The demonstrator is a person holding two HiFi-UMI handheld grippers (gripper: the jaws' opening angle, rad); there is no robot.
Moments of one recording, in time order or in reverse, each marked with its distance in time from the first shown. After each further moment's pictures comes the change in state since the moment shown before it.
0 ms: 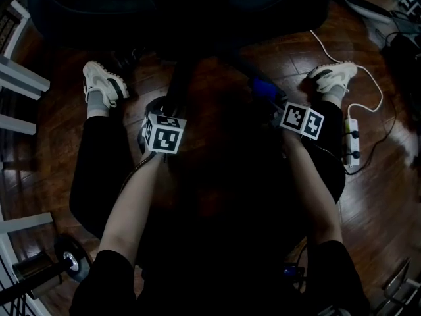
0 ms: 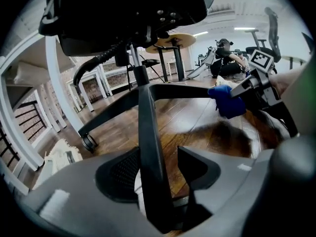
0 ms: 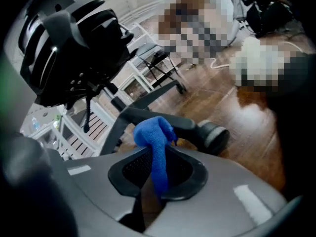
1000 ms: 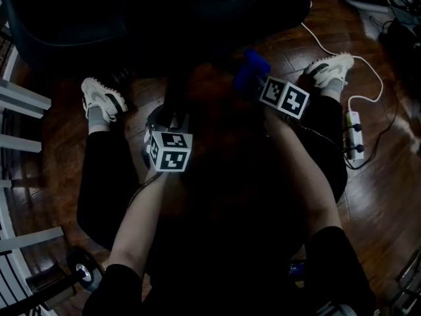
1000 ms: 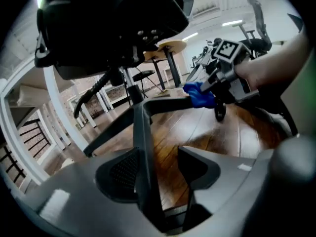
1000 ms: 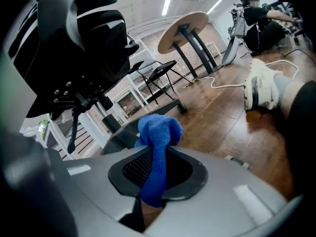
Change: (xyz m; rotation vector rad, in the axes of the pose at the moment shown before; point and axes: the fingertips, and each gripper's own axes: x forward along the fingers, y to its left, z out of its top) left arm -0.023 -0.017 0.033 0.113 -0.098 0.061; right arm 0.034 0.029 0.067 -0.021 -0.186 -0.120
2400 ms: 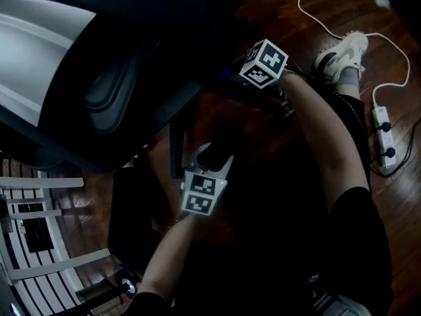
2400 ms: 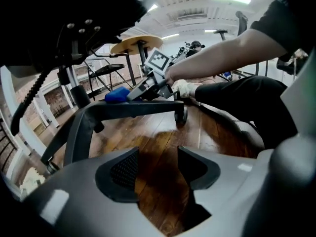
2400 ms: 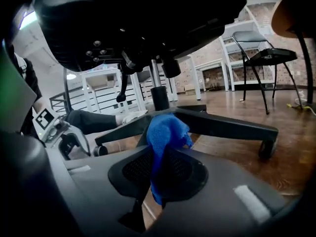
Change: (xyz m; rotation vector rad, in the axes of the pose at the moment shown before) left arm 0.008 -0.123 0.042 0.069 0.062 -0.342; right arm 0.087 0.071 0.016 -0.820 0.410 0.779
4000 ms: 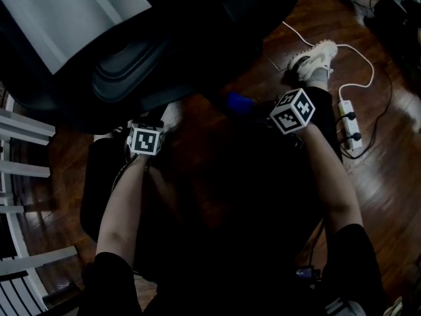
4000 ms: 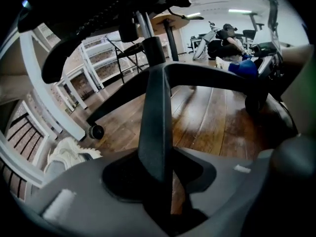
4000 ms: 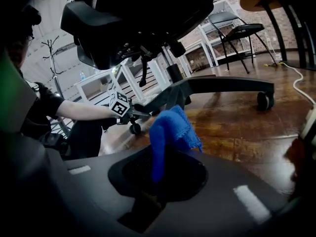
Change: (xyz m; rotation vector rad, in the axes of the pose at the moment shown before) left arm -0.002 0.180 -0.115 -0.088 0.208 0.227; right arm -0.074 0.160 -0.115 0.295 0.079 -0.028
